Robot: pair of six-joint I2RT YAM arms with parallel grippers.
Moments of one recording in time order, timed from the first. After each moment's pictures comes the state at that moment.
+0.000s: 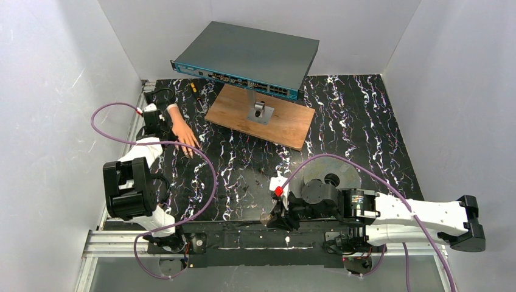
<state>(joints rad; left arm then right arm) 0.16 1.57 0.89 -0.10 -0.10 -0.34 1.44 0.83 0.72 -0.35 -0.12 0.21</state>
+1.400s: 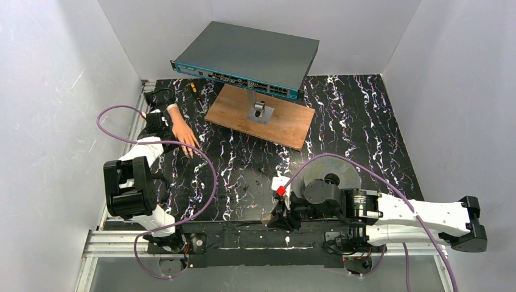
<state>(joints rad) 0.15 1.58 0.90 -0.23 -0.08 -0.32 1.44 0.81 0.72 -0.35 -0.12 0.21</state>
